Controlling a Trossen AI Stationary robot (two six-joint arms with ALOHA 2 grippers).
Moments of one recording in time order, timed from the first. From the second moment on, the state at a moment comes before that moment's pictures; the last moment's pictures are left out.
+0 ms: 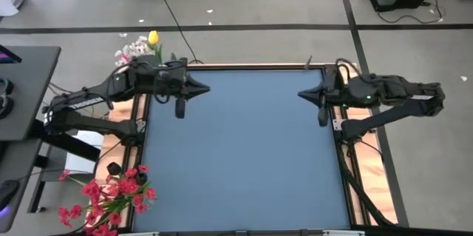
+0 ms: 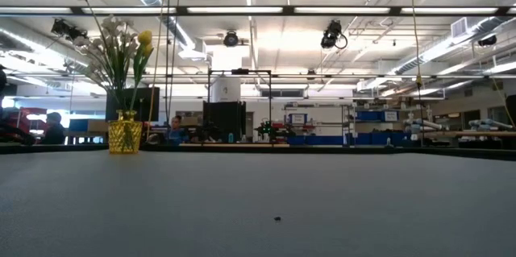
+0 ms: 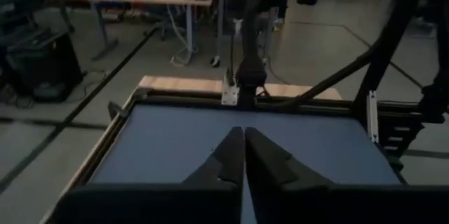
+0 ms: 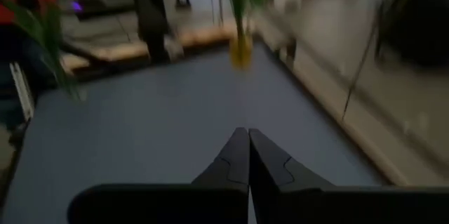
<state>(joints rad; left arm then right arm) 0.27 1.01 1.14 -0.31 0.21 0.00 0.13 0.87 1.25 -0.84 0.39 0.26</state>
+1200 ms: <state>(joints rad) 0.33 0.48 0.19 0.26 0.26 -0.06 -0.03 0.61 0.25 0.48 0.18 0.10</state>
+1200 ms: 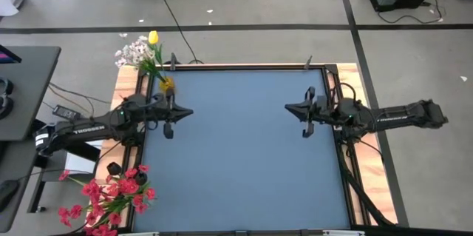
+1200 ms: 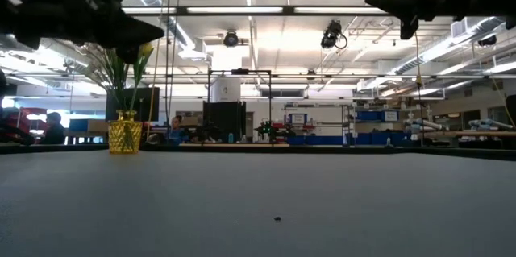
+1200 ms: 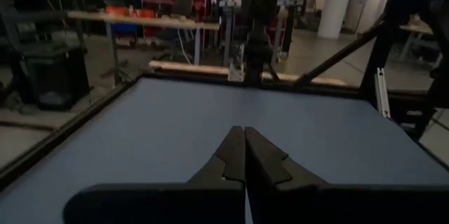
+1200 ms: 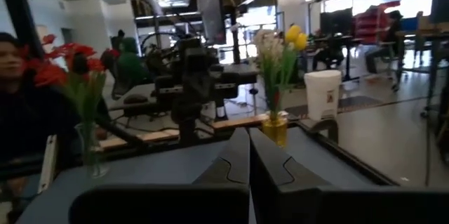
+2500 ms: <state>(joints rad) 0.15 0.09 0.01 0.16 0.09 -0.16 -0.21 0.47 0.25 0.29 -0.15 0.15</state>
